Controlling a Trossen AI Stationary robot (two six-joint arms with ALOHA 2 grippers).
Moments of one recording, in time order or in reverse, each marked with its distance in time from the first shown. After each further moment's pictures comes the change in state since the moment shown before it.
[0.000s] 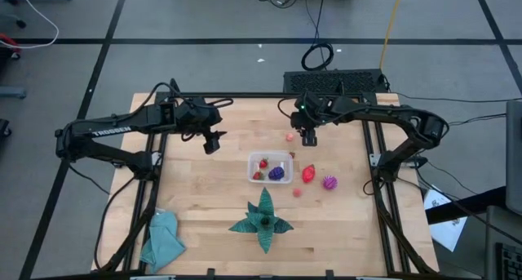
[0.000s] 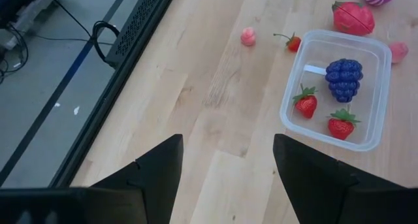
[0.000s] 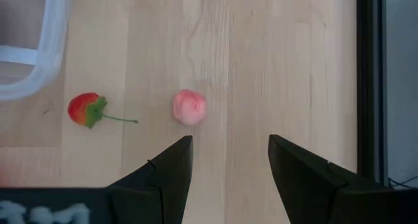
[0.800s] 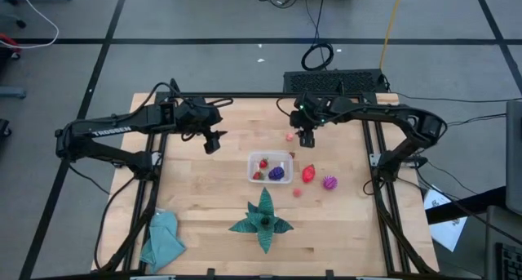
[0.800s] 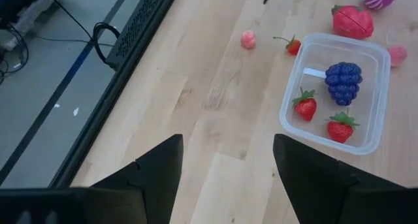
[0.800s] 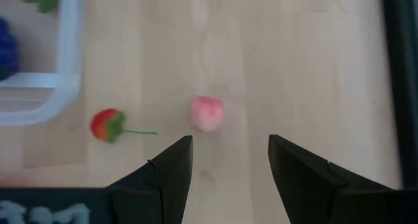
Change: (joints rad) left arm 0.000 0.000 0.000 0.008 0.000 -0.005; right arm -0.005 0.020 0.000 0.000 -0.057 0.117
